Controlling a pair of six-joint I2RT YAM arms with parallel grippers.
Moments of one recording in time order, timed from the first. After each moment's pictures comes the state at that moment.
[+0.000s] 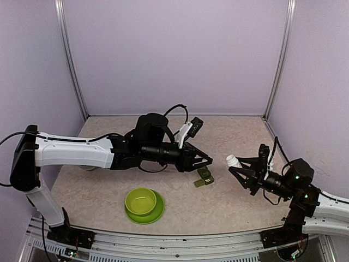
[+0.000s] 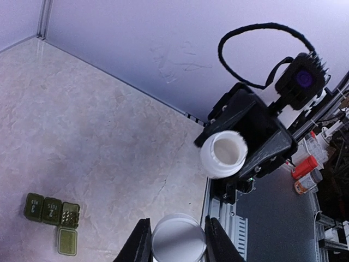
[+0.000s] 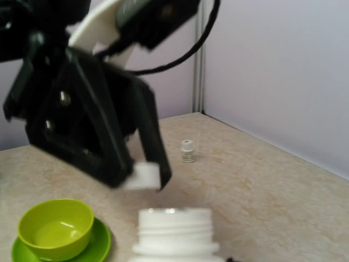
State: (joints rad) left arm -1.06 1.70 1.22 0.16 0.40 -0.35; right arm 0.86 0.53 0.20 0.42 -0.16 -0.03
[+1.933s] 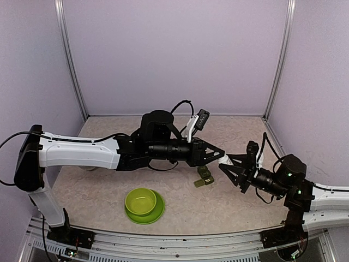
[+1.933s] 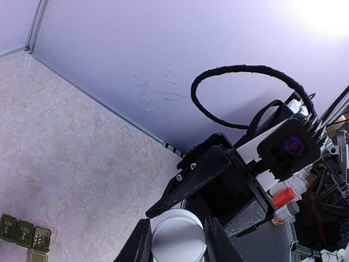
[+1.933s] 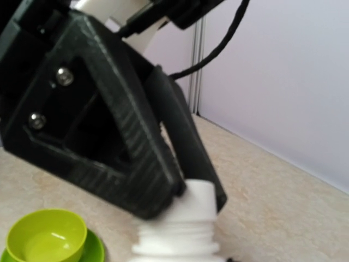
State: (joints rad) left arm -1.12 1.75 1.30 0.27 0.36 -0.50; right arm 1.00 0.73 0.29 0.52 -0.01 -0.08
